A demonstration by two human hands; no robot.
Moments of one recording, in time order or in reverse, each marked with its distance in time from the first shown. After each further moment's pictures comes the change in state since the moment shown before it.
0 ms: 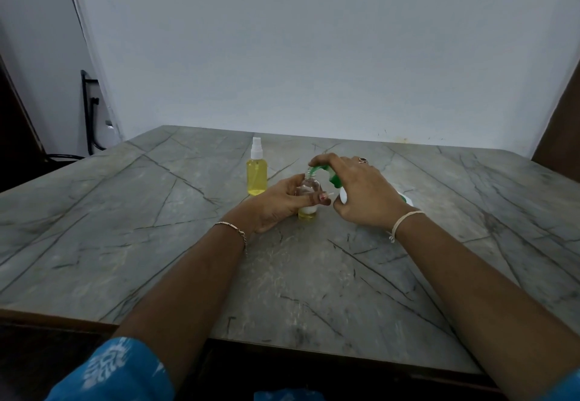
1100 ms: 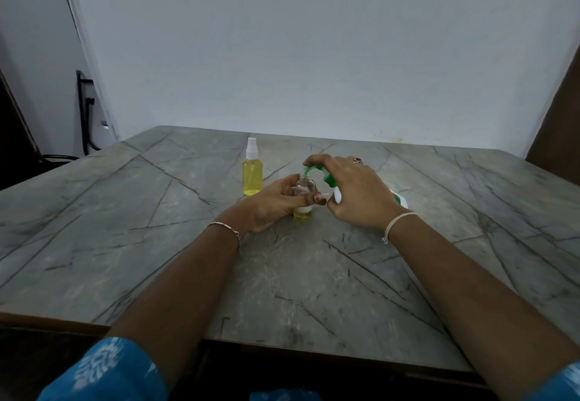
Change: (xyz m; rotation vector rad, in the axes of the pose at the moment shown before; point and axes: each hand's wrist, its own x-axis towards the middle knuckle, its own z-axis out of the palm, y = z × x) left_hand 0.001 -0.003 -0.001 -0.031 -0.012 0.010; right_hand -0.001 0.001 0.004 -0.029 0.042 0.008
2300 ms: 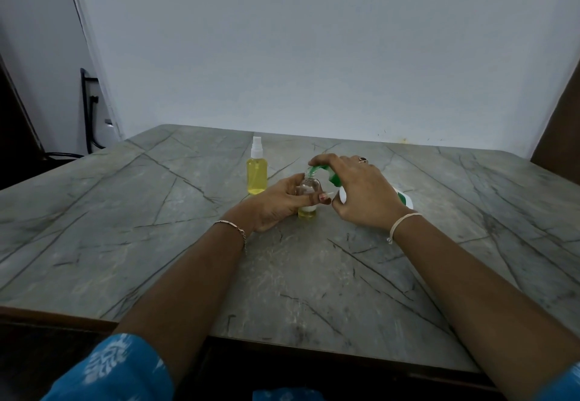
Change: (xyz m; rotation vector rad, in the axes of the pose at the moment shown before) left_hand 0.001 -0.003 -0.002 -0.035 -0.012 0.008; right_hand 0.000 0.000 0.000 -0.021 0.021 -0.007
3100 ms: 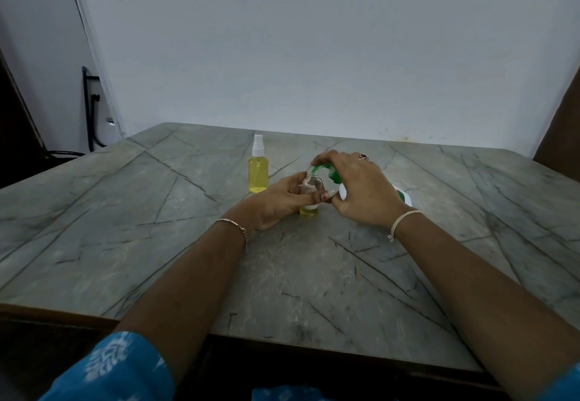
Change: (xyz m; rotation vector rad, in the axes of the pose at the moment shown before) left_hand 0.000 -0.001 0.000 0.020 0.001 0.010; right_hand 0.002 -0.001 0.003 0.036 0.030 -0.011
